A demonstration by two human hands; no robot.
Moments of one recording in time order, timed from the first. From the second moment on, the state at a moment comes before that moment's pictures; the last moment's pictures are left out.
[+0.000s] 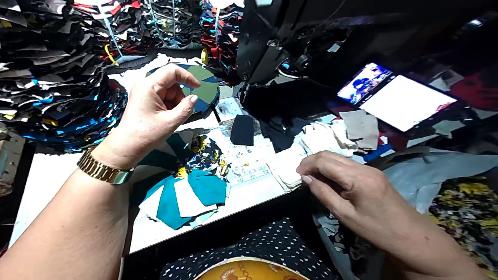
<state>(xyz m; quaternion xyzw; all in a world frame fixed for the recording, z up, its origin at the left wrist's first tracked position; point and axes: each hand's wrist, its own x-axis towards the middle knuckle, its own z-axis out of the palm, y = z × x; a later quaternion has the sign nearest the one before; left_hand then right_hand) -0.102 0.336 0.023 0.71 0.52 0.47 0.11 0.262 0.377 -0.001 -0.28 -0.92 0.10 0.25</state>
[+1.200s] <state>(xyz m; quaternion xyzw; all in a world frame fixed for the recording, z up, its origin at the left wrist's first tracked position) -0.101 0.319 0.048 0.72 0.43 0.22 0.49 0.138 0.339 -0.003 -0.28 -0.72 0.49 0.41</state>
